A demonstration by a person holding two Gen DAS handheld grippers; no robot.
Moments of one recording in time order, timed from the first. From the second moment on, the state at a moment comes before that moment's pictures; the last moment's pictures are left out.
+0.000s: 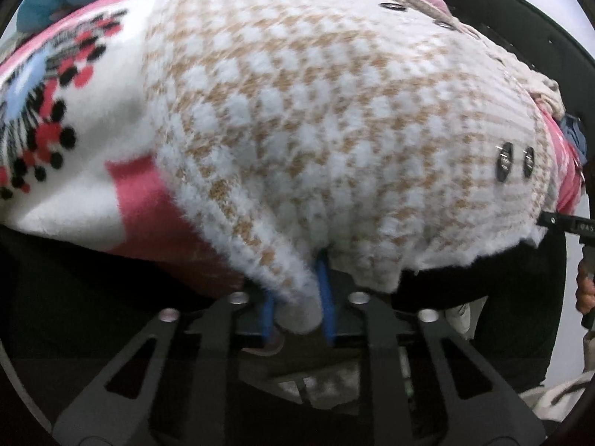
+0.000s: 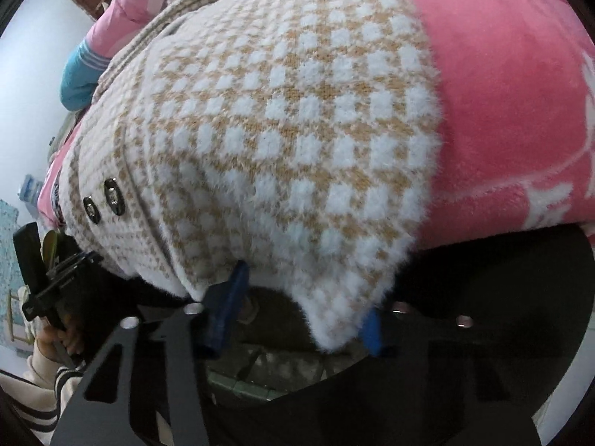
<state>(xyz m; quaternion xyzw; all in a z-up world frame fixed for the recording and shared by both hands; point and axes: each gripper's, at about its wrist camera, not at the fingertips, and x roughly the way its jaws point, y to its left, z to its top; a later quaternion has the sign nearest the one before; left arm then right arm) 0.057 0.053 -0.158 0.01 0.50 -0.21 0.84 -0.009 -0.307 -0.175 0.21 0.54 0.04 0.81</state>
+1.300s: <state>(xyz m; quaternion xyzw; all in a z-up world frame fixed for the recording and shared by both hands) 0.184 0.085 -0.009 -0.15 0.38 -0.22 0.89 0.149 -0.365 -0.057 0.35 0.36 0.13 0.85</state>
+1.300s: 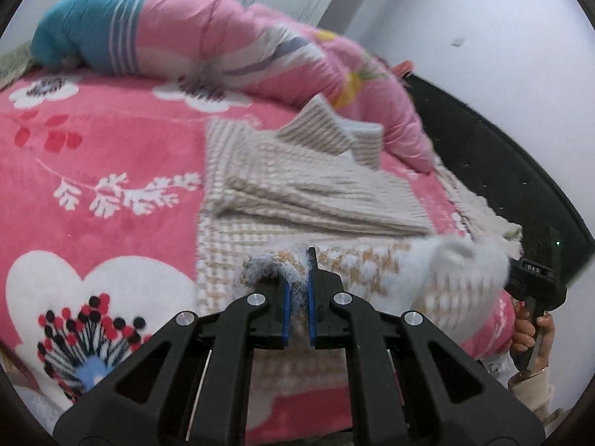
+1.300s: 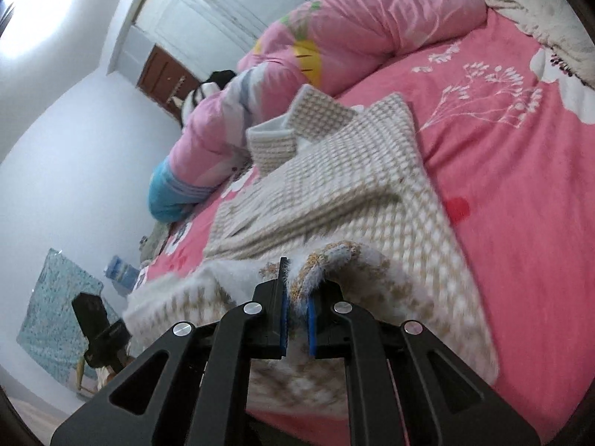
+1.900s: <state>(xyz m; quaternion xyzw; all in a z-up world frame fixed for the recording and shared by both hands) 0.188 0.109 -0.025 -0.21 0.41 -0.23 0.86 0.169 -0.375 -0.085 0.36 0.40 0.10 0.84</state>
